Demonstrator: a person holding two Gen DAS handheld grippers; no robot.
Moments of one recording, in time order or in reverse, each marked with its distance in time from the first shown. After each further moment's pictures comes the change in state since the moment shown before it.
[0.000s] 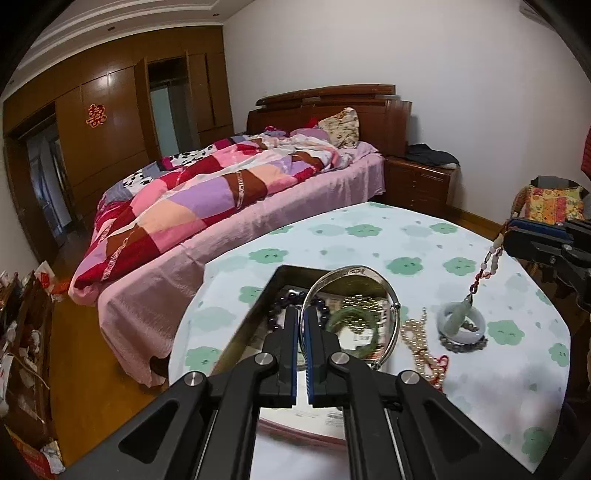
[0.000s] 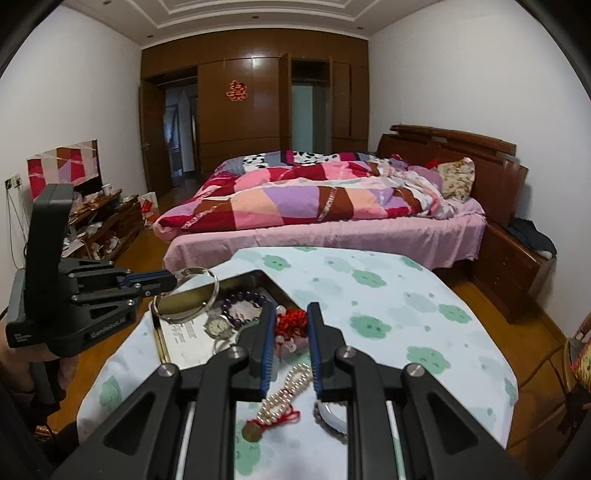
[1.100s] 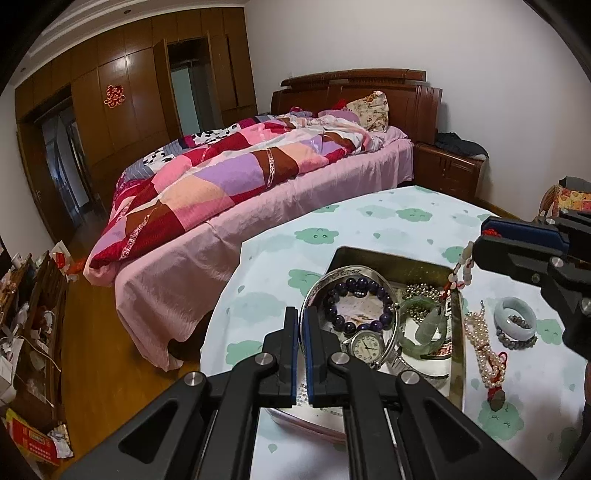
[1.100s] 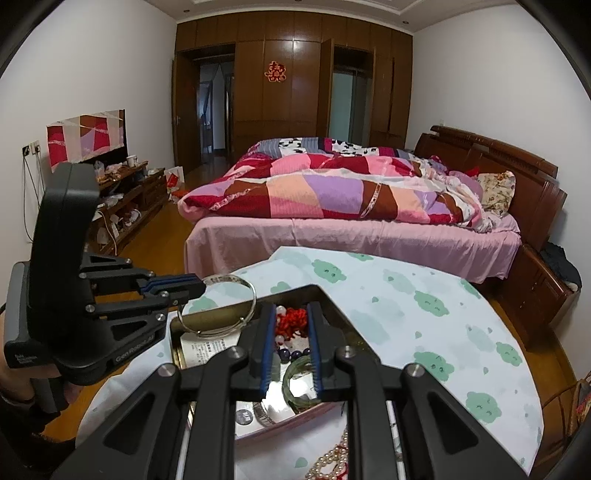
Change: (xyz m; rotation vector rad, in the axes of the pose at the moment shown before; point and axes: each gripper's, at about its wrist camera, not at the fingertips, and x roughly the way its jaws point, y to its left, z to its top) left arm 0.041 0.050 -0.002 -0.041 0.078 0.075; right arm 0.068 0.052 0.022 -0.105 0.067 0.088
